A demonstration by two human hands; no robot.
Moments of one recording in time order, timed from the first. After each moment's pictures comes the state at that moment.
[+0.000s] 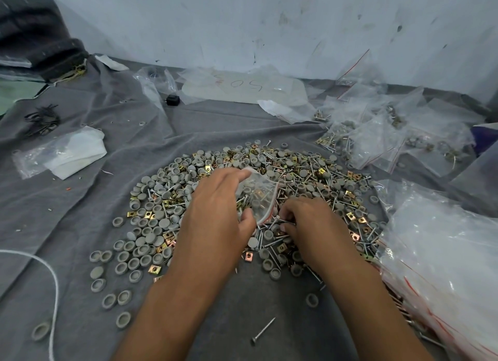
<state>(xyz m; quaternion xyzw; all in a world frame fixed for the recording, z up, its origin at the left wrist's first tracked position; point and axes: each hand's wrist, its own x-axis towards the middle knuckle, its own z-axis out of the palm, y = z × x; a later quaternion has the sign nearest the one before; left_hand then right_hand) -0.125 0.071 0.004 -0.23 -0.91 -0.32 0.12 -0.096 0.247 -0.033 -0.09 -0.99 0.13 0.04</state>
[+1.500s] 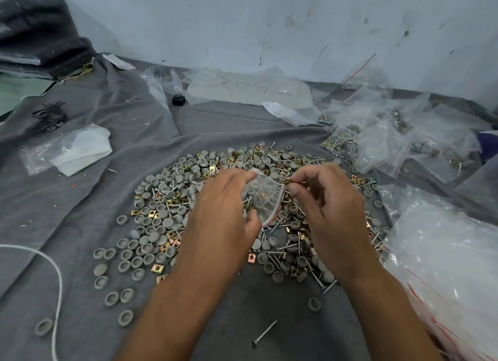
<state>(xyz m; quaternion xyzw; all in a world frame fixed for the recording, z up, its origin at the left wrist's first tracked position) -0.126 0.072 0.001 -0.23 -0.91 -0.32 0.14 -0.087 0.240 -0.002 0.02 -0.87 0.35 0.34</state>
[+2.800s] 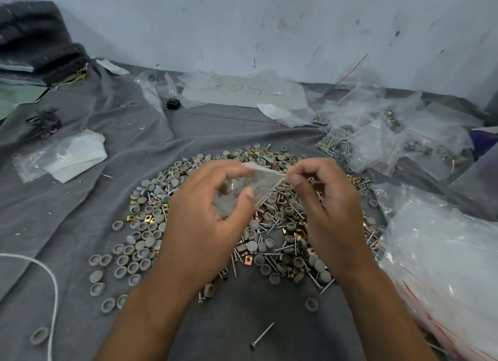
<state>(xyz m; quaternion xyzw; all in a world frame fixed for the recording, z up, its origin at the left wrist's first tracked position) -0.128 0.058 0.018 -0.27 -0.83 -0.46 0.19 -0.092 0.239 0.003 0.03 -0.83 0.43 0.35</state>
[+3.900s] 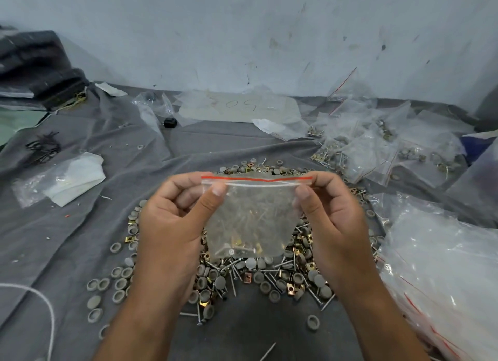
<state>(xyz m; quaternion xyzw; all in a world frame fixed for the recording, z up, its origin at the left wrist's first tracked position) -0.137 0.058 0.025 -0.13 -0.53 -0.84 0.04 -0.082 0.232 0.010 0.03 -0.70 0.64 0.31</state>
